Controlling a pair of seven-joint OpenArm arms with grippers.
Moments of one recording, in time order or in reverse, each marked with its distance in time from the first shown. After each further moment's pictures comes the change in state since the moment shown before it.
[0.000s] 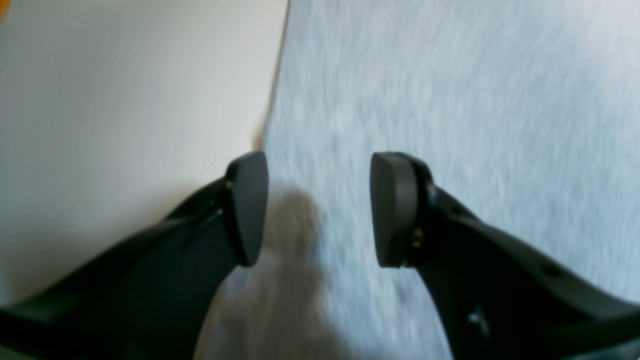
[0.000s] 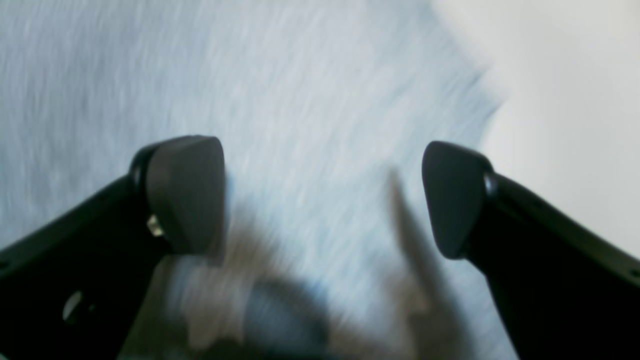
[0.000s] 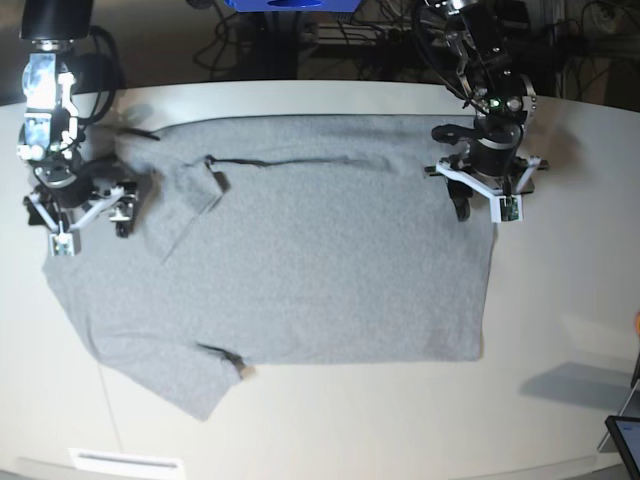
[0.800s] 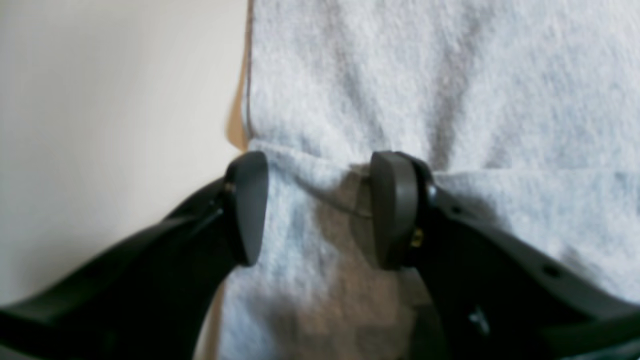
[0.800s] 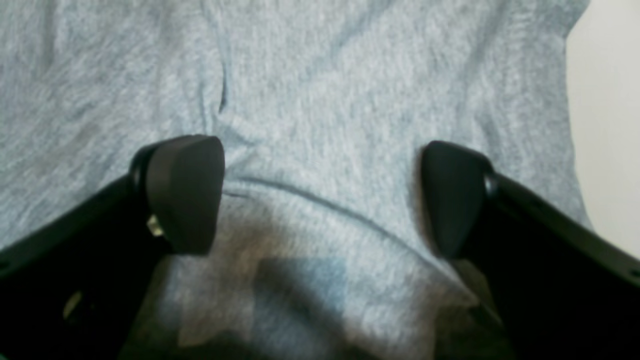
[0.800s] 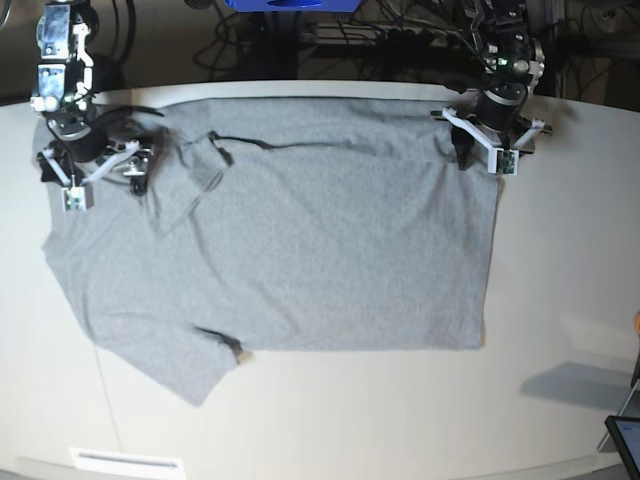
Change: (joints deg) left arm 12.3 -9.8 4.8 -2.9 -2.0 0.1 -5.6; right arm -11.3 -3.1 0.3 7.6 0.2 -0.7 1.8
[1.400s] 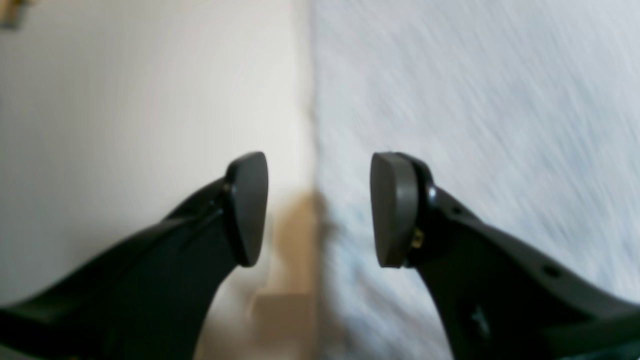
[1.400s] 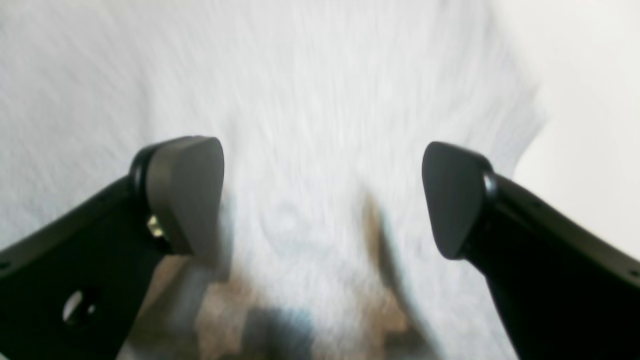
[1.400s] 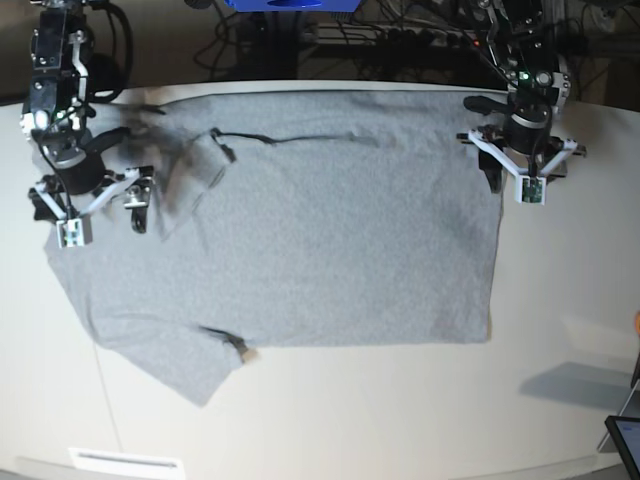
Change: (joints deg) left arm -5.0 -0.6 -3.7 12.1 1.6 -0.1 15.1; right arm 4.6 0.3 0.5 11.0 -0.2 0.7 -9.1
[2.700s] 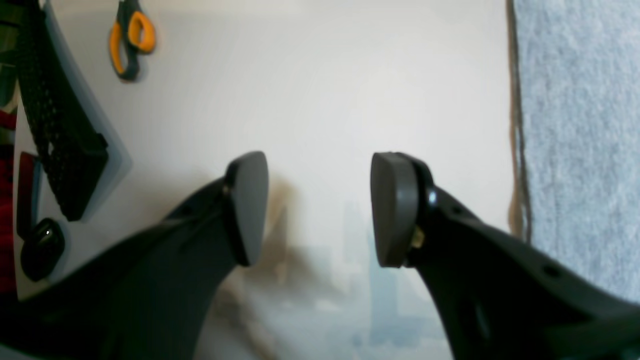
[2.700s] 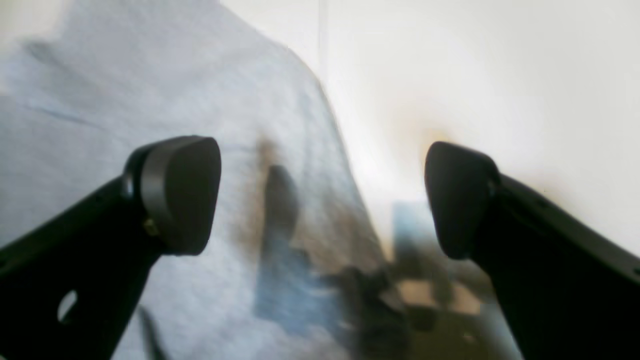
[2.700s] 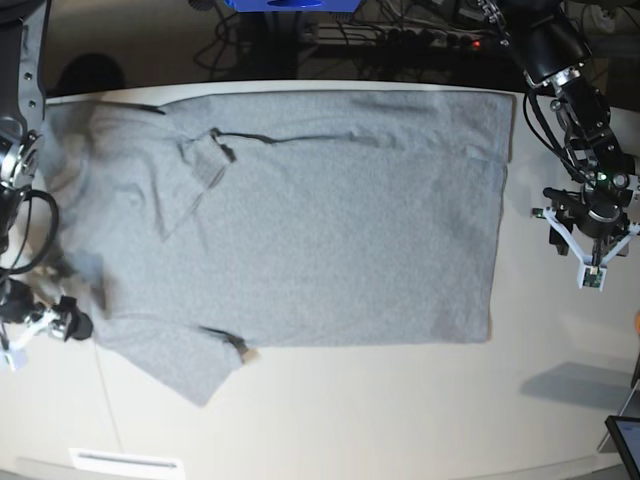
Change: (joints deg) left arm -24.1 -13.3 -6.1 -15.4 0.2 -13.5 14.2; right arm 56.8 13.6 9.1 -81.5 7.3 30.9 -3.7
